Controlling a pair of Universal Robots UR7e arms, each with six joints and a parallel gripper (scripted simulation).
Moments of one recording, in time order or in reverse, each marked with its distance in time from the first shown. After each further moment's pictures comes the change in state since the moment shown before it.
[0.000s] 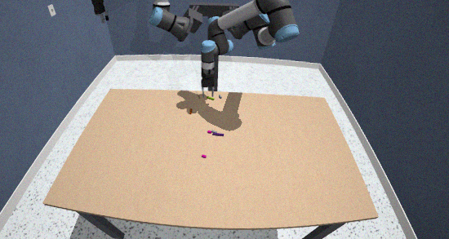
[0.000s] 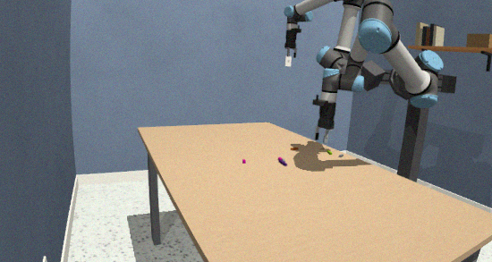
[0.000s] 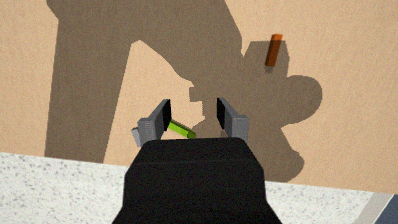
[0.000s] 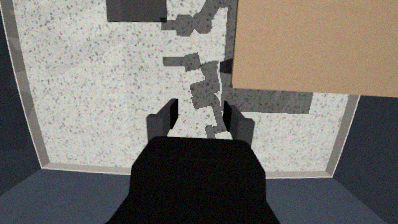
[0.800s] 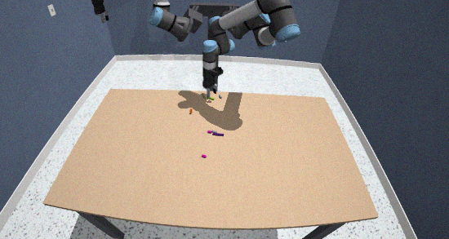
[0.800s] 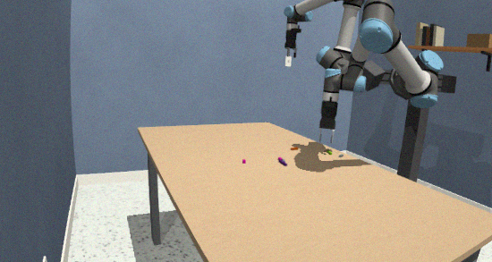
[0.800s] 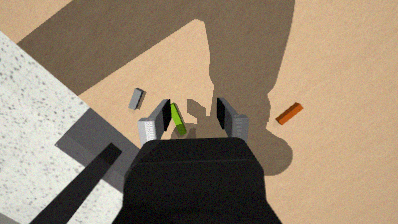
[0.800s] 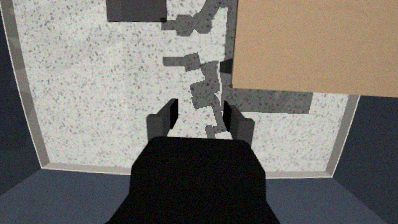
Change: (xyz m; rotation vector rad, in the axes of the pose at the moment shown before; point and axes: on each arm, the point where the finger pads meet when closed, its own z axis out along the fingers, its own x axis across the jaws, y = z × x) left arm -0.024 0.008 0.000 -0.001 0.001 -0.683; right arm 0.000 0.000 0.000 0.000 0.000 0.000
